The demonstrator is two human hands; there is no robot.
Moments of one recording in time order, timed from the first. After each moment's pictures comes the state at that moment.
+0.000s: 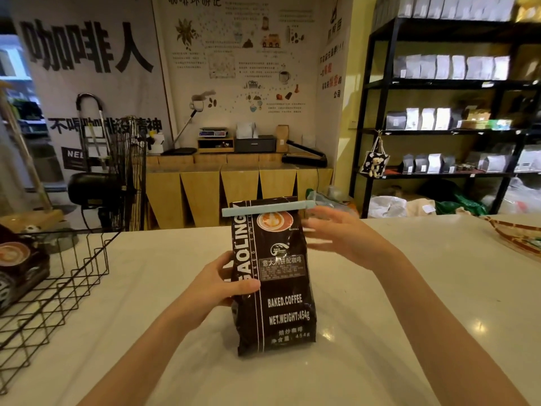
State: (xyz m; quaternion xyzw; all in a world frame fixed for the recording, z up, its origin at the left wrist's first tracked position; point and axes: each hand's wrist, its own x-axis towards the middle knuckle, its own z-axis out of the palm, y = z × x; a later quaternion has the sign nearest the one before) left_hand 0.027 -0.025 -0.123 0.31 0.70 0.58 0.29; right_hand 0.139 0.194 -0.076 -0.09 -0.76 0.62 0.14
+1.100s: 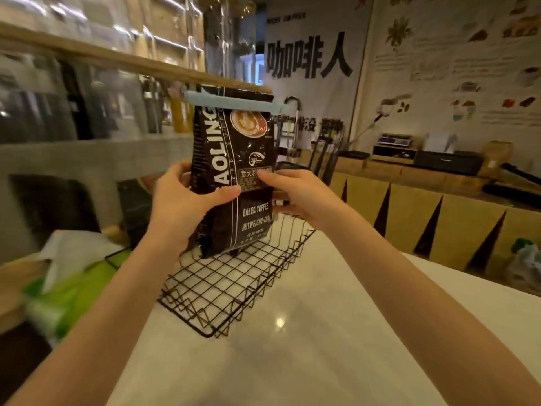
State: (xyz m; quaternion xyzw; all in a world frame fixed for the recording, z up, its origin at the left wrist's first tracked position) left_hand -0.017 -0.272 -0.014 -0.01 0.71 0.65 -0.25; right_hand -0.071 -0.110 -0.002 0.14 -0.75 0.64 -0.02
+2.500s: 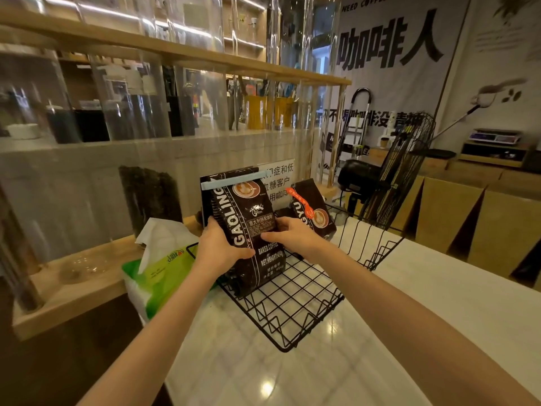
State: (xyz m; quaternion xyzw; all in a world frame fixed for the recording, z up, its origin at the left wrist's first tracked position) left_hand -0.078 -0.375 -0.120 -0.17 0.86 0.43 -0.22; right_hand -0.139 -0.224 -0.095 0.22 -0.80 0.54 -0.17
